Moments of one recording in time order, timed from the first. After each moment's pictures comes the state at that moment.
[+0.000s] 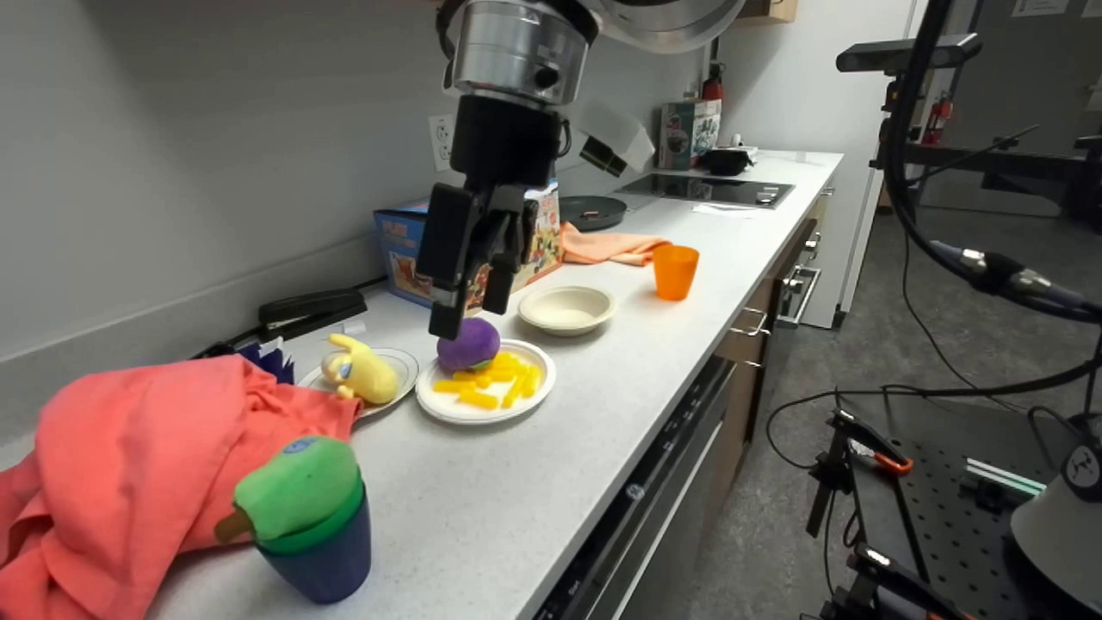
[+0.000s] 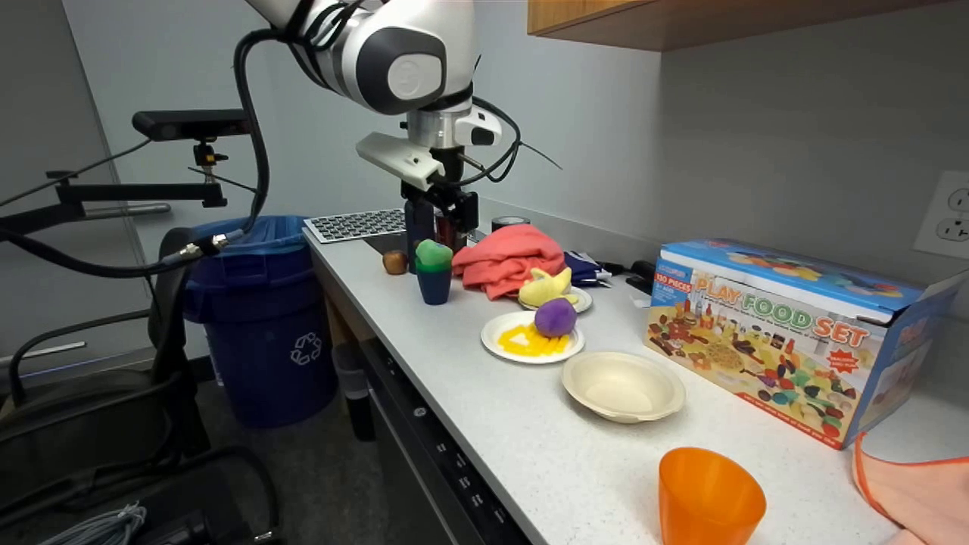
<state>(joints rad) 0.09 0.00 0.16 -2.12 0.35 2.34 -0.09</state>
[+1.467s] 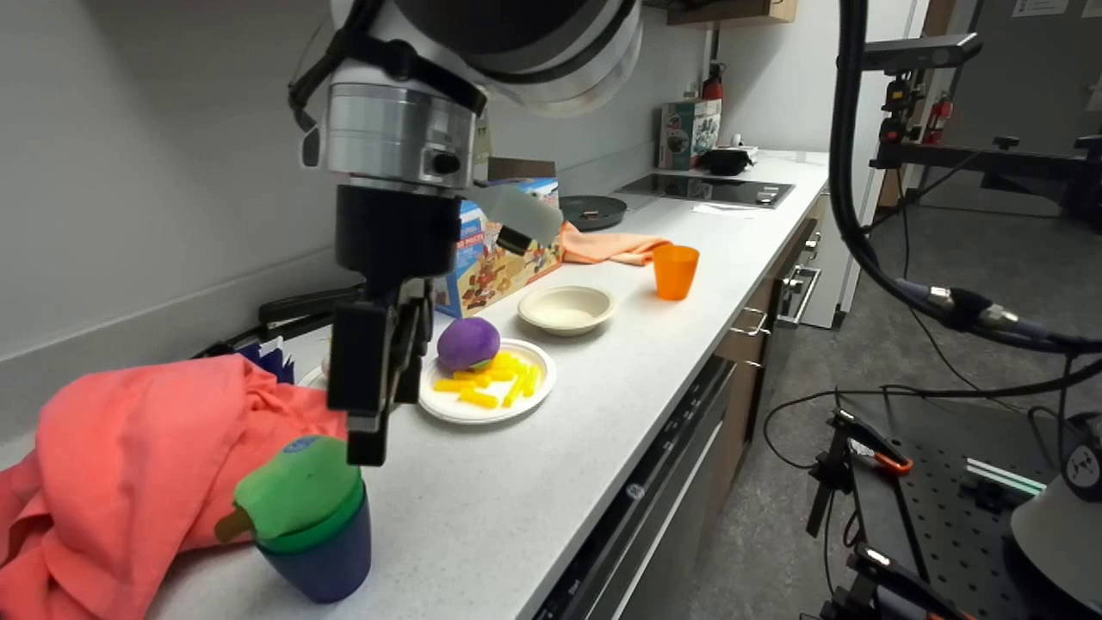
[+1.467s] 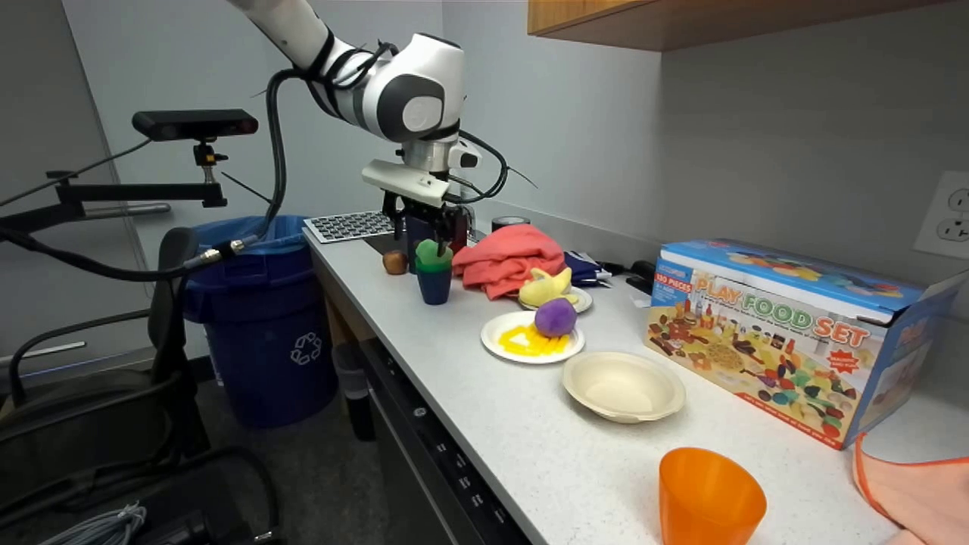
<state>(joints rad) 0.16 0.25 0.22 -1.90 0.28 2.29 -0.27</state>
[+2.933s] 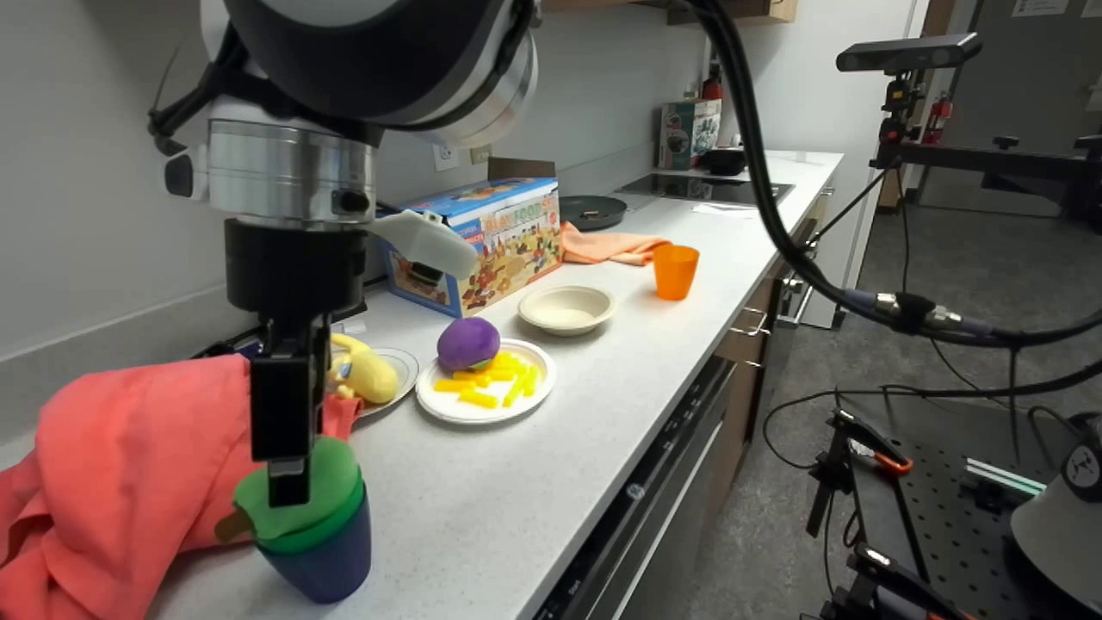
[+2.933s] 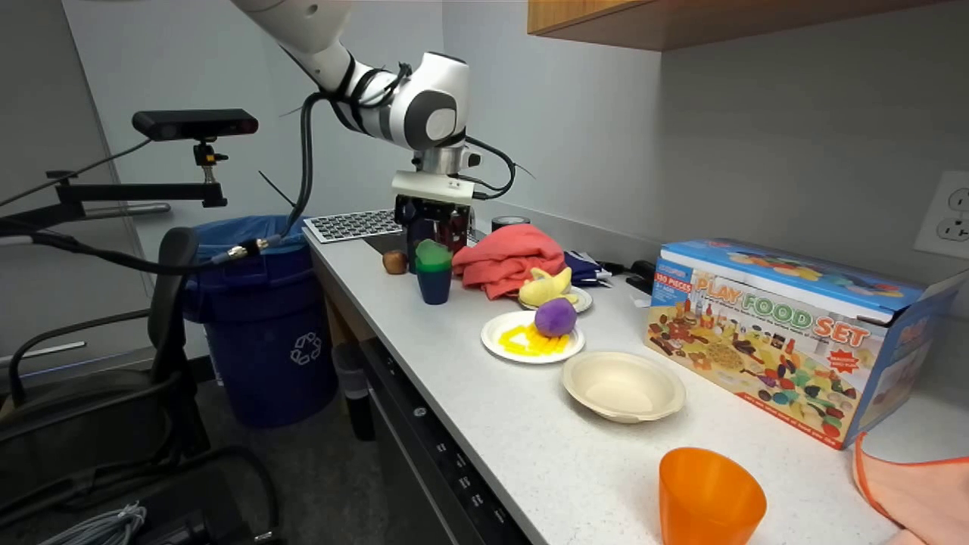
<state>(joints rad) 0.17 0.44 0.26 -1.65 0.16 2.25 -0.47</state>
